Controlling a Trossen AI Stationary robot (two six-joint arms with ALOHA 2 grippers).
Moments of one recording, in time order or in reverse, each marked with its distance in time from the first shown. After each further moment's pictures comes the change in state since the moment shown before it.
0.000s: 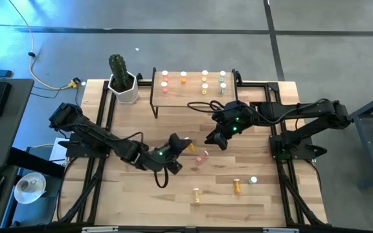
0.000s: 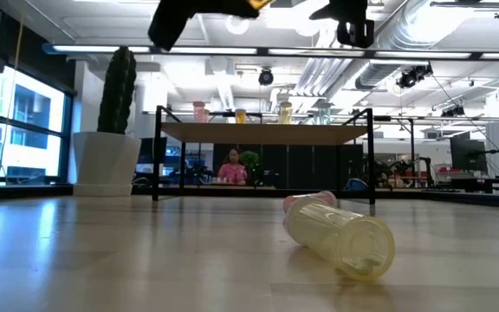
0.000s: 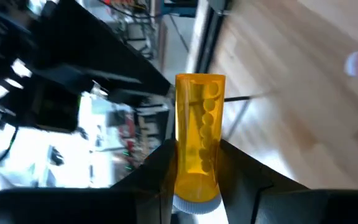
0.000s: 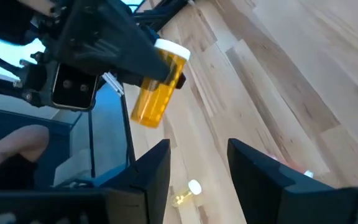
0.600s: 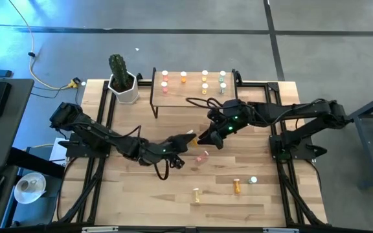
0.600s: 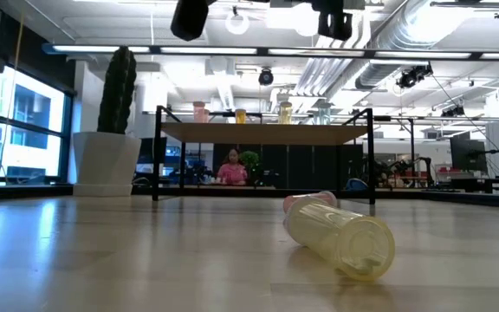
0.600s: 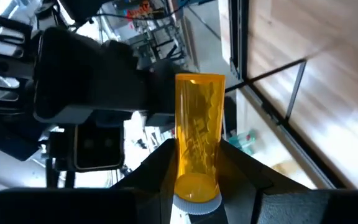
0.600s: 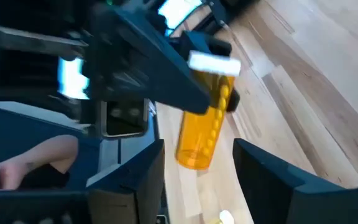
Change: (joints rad) left arm 0.048 0.000 0.000 0.207 0.012 0.498; right arm 0.000 0.038 0.000 0.192 -0.052 0.038
